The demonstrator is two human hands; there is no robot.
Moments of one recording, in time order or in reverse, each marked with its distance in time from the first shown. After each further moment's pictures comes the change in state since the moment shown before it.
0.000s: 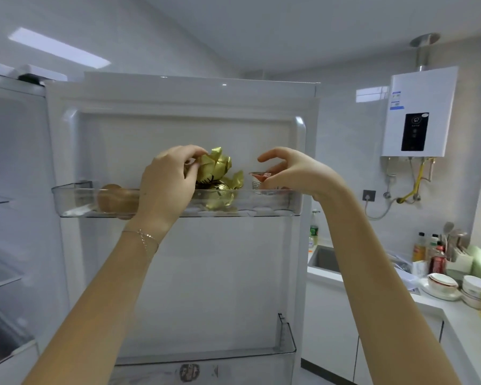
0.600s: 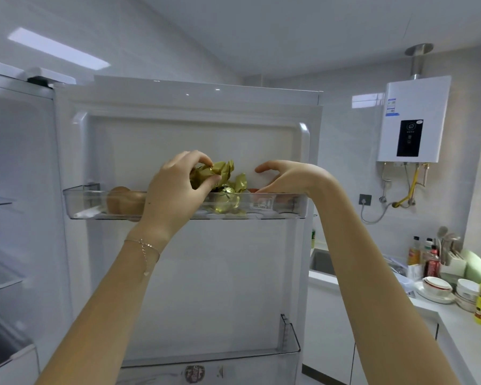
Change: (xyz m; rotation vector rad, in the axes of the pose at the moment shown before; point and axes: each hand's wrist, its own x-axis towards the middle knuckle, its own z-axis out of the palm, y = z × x) left_hand -0.010 -0.005 -0.008 -0.038 -0.070 0.025; right_hand 0.023 -0.008 0.010 -0.347 -0.089 0.110
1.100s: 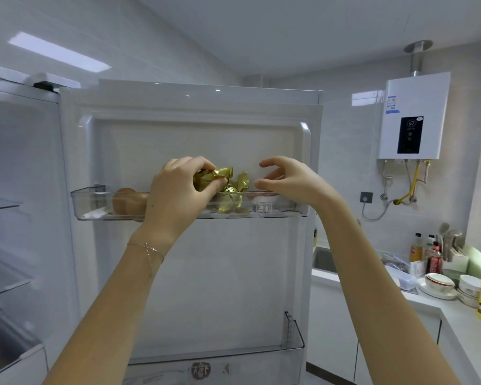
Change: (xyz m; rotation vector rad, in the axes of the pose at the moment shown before) left_hand -0.005 0.002 -0.007 0.062 0.007 0.039; right_hand -0.022 0.003 0.016 0.219 0.227 -0.147
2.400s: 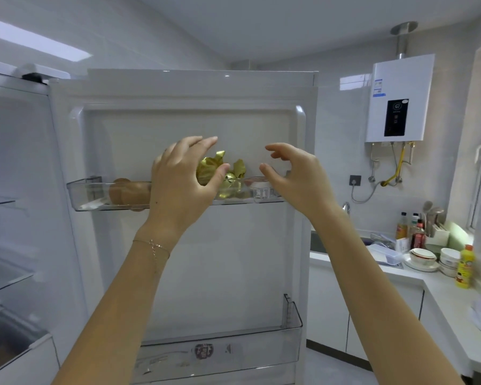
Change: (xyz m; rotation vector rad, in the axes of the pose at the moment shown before) left_hand -0.012 0.015 -0.009 0.004 0.016 0.056; right_hand -0.054 -0.010 0.018 -0.041 0.455 -0.158
